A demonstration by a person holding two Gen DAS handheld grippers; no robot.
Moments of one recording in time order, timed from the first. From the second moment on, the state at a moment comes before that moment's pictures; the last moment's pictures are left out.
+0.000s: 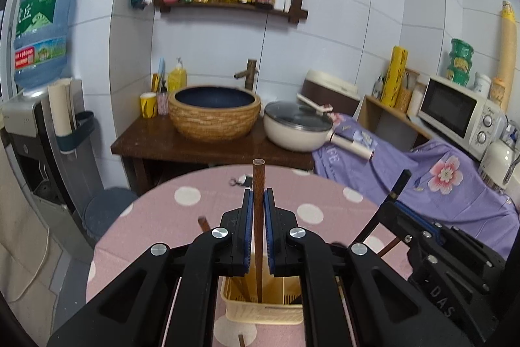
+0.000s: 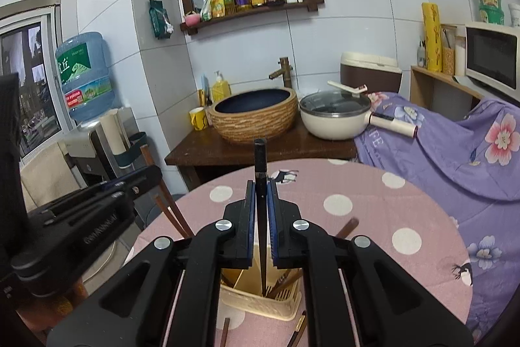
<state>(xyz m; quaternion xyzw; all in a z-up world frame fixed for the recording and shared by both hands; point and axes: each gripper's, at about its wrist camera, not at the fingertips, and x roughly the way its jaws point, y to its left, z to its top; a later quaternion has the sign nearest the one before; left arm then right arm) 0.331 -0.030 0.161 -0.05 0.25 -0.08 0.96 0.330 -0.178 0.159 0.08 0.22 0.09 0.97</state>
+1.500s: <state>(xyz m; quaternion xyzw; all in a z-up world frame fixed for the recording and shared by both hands) 0.233 0.006 -0.039 -0.02 0.41 -0.01 0.91 0.247 -0.203 -0.044 0.04 0.41 0.02 0.91</state>
